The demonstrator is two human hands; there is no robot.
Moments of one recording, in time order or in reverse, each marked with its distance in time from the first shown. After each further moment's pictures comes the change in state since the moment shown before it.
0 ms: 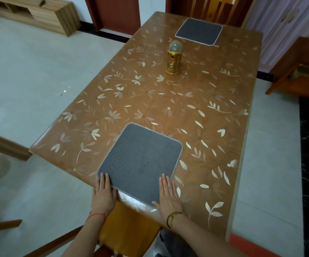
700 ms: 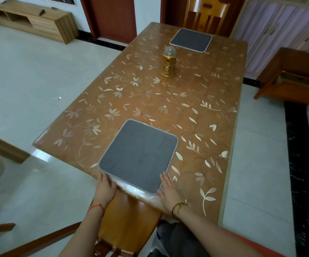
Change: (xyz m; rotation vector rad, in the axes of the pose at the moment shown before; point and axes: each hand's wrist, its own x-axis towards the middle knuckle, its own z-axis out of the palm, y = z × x) left_hand -0.016 -0.015 0.004 -0.471 0.035 -0.038; right_hand -0.034 0.003 -0.018 0.170 -0.044 0.038
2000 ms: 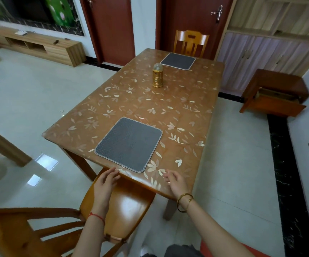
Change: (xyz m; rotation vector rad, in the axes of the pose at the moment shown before) left_hand -0.214 0.056 0.009 -0.959 0.110 0.039; right_hand -0.157 0.024 -0.040 0.999 0.295 0.259
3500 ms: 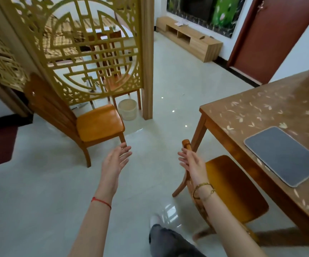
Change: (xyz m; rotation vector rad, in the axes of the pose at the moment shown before) left_hand -0.193 0.007 -0.540 -0.351 0.537 0.087; right_hand -0.309 -0.042 0.446 0.013 -0.572 -0.281
